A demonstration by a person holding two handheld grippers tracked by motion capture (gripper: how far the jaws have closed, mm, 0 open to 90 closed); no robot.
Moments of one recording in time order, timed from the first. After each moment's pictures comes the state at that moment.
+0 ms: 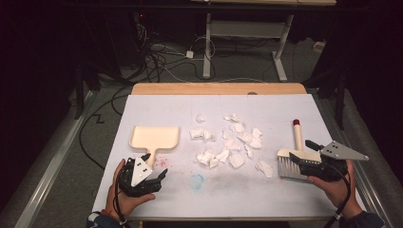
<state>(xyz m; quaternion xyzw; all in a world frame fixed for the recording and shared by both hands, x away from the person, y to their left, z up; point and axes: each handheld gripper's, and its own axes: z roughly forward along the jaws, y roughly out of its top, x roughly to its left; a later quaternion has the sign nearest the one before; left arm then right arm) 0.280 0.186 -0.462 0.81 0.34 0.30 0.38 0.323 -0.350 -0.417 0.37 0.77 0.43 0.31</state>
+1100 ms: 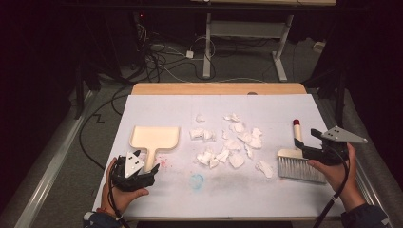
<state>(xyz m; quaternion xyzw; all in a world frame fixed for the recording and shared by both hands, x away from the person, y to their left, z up) 0.291 0.205 -0.464 0.79 0.40 0.29 0.36 0.363 -0.363 -0.409 0.41 0.75 0.40 0.33</state>
